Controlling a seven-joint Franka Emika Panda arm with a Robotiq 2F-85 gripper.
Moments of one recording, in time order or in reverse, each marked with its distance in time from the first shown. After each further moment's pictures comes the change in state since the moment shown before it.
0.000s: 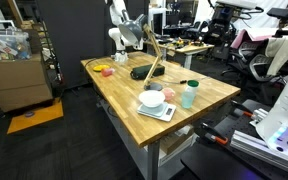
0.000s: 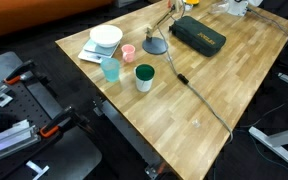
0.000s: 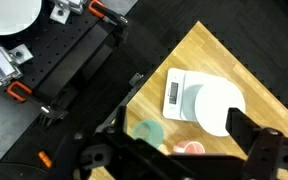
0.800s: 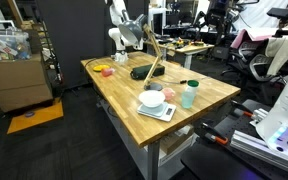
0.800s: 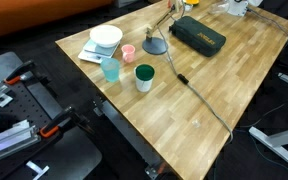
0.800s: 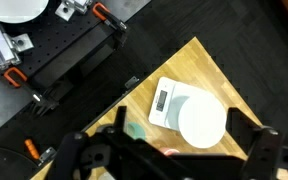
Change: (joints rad) arm 0.050 0.004 0.010 0.093 -0.016 -0.099 -0.060
